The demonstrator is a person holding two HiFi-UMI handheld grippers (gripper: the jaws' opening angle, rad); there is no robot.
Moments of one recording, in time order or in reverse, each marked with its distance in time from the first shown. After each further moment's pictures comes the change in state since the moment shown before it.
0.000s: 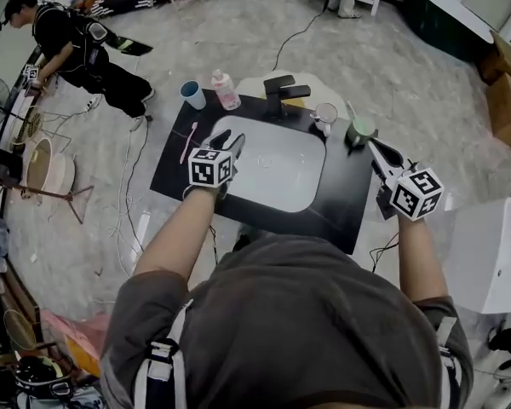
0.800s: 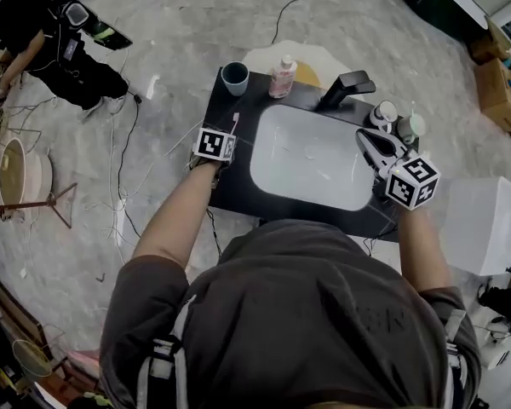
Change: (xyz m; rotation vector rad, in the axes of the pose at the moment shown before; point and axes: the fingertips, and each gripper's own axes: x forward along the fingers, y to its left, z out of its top) left arm 0.024 0.262 -0.154 -0.071 0.526 -0.088; right arm 0.242 0.153 -0.025 -0.004 0.231 -0.027
